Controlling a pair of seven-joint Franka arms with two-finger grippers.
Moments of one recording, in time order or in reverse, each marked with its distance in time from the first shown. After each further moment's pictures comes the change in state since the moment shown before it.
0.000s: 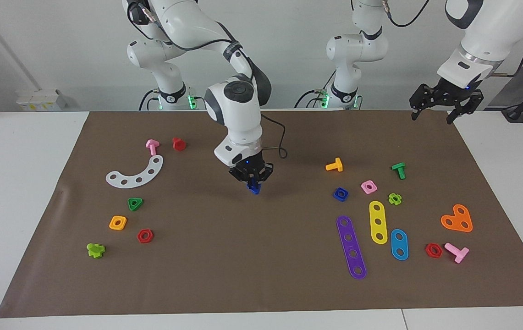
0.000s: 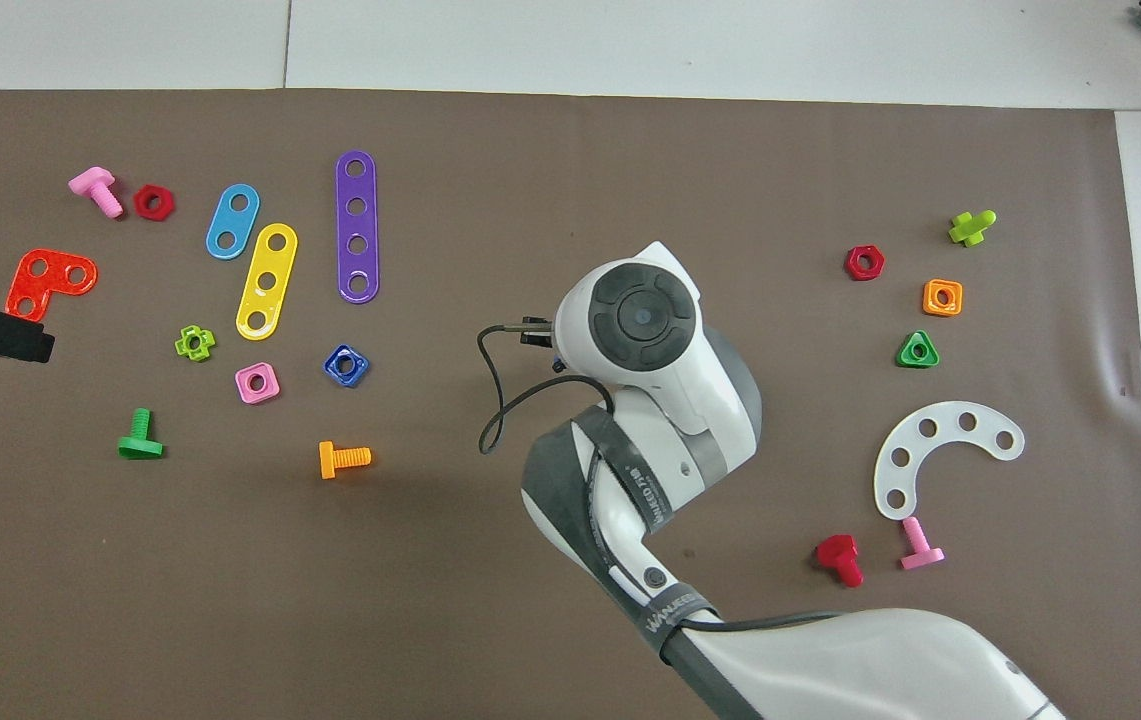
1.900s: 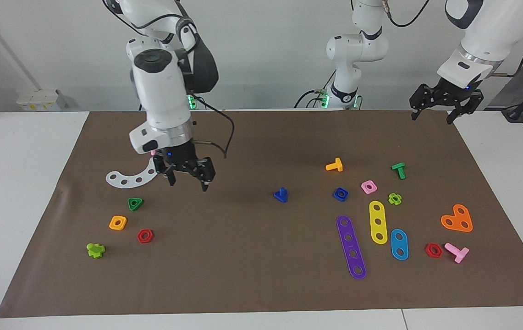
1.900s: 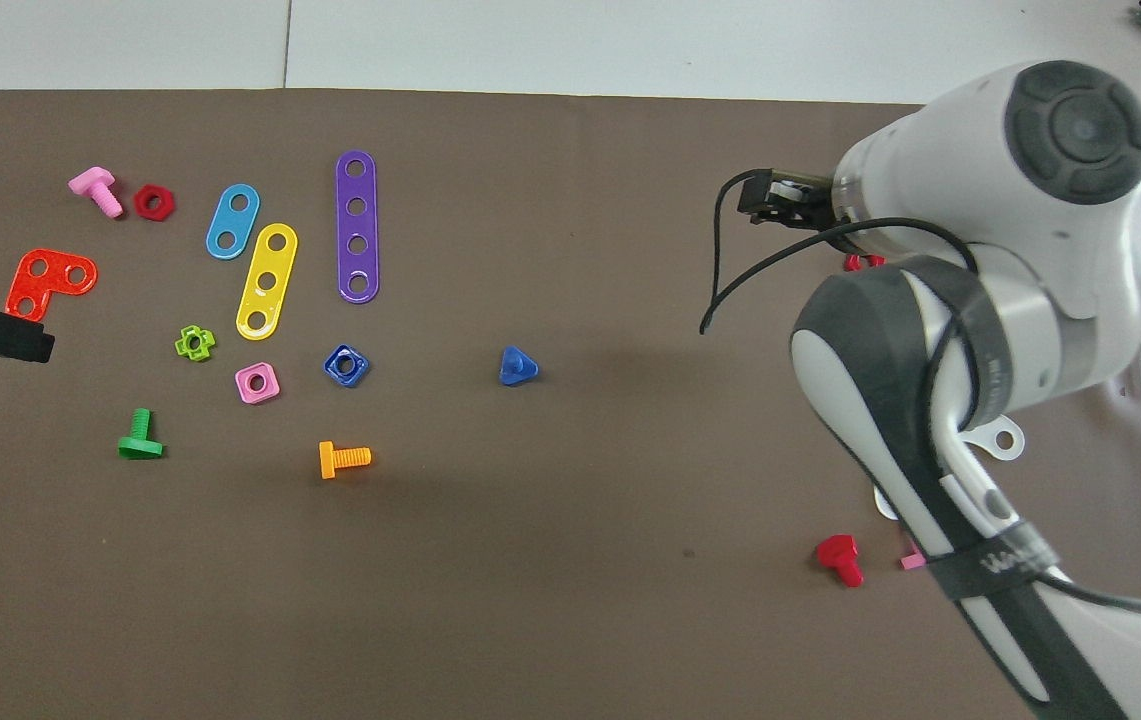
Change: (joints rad) left arm 0.000 0.000 0.000 0.000 0.000 0.000 0.000; right arm -0.350 -0.200 -0.035 0.116 -0.031 -0.285 -0.217
